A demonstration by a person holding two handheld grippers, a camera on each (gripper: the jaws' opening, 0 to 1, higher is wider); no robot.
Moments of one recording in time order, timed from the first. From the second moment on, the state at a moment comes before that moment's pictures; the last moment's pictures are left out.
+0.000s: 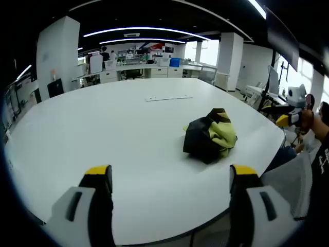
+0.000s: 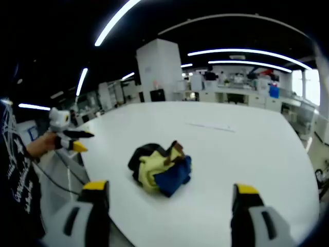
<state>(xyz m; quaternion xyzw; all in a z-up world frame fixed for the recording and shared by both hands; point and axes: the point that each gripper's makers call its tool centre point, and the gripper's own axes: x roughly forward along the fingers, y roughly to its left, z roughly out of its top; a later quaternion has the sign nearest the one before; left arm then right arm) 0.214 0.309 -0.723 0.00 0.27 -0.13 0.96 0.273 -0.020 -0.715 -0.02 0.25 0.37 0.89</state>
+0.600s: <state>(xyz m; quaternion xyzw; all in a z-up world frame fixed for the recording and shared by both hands) 0.217 0.307 -0.723 0.00 0.26 -0.14 0.96 0.274 -0.021 -0.716 -0.02 0.25 0.38 0.89</state>
